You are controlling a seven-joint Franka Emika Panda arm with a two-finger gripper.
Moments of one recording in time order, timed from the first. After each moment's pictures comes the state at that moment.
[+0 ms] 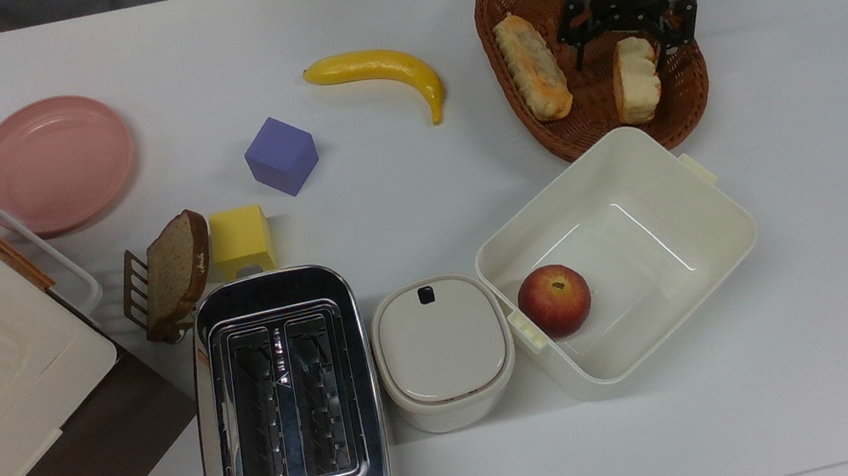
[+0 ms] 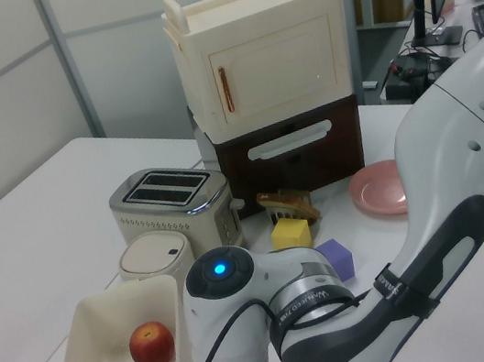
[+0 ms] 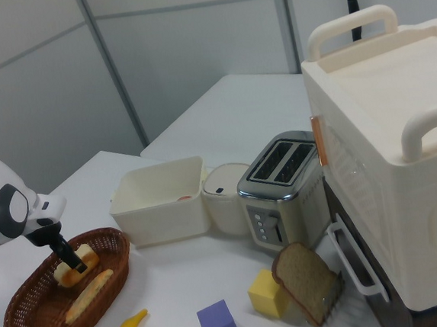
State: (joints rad) arm 0.46 0.24 0.19 -1.99 -0.22 2.37 1.05
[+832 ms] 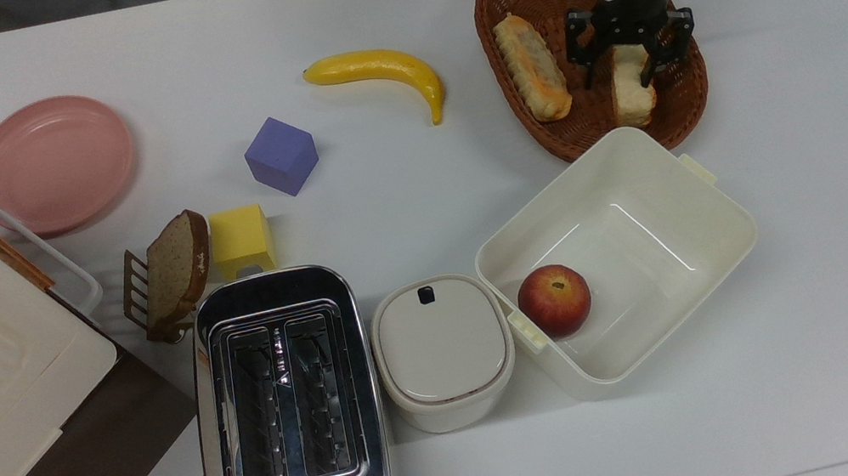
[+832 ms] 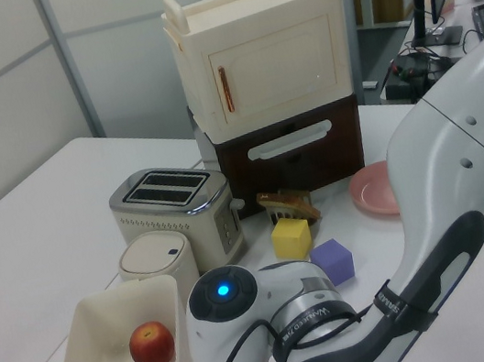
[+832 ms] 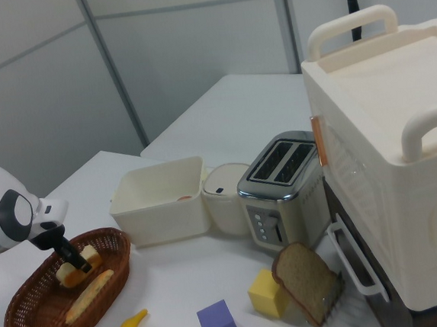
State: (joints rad) arm 0.46 0.27 0.19 -1.99 -0.31 2.41 1.07
